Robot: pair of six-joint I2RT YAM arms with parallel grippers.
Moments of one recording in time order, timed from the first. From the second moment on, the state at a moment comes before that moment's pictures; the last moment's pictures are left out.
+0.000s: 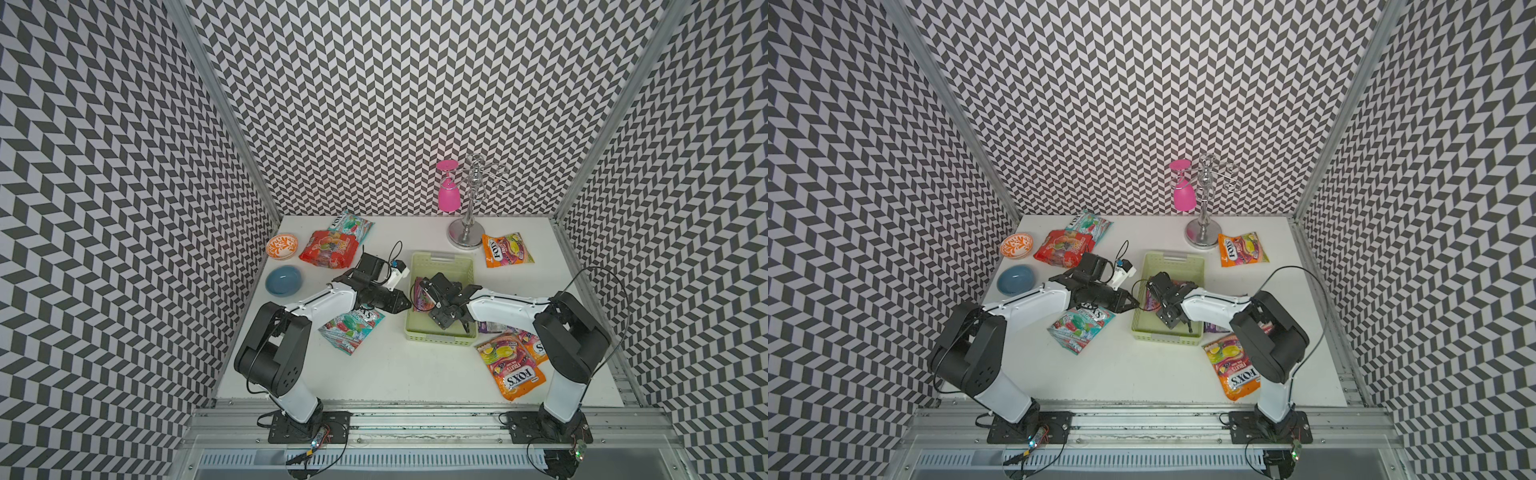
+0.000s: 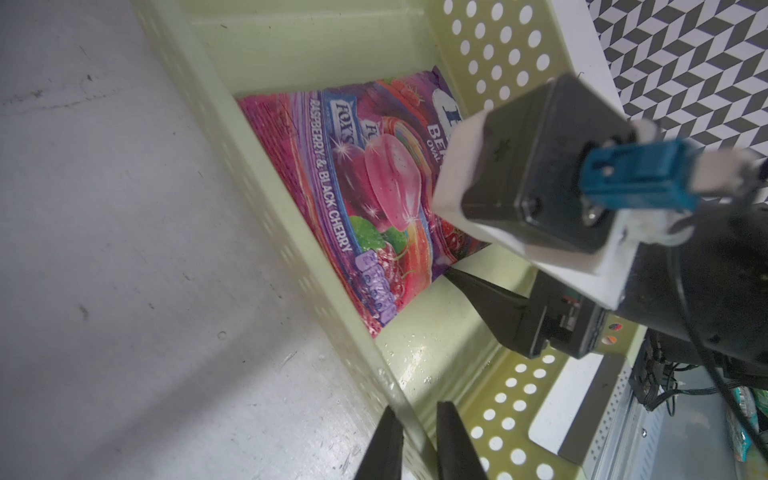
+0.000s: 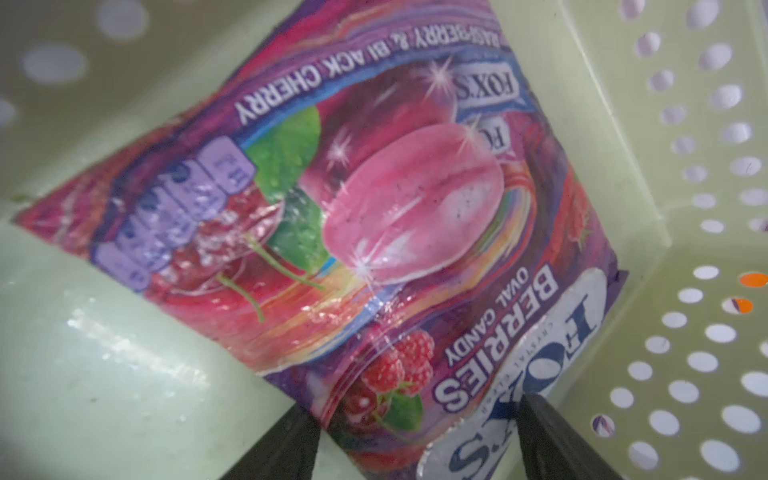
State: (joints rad) left arm -0.46 1.64 0.98 -0.32 0.61 -0.09; right arm 0.75 1.83 1.11 -0.45 0.35 -0.06
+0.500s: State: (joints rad) left arm -0.46 1.64 0.98 -0.32 0.62 -0.10; right arm 0.70 1.88 1.15 -0.32 0.34 -0.13
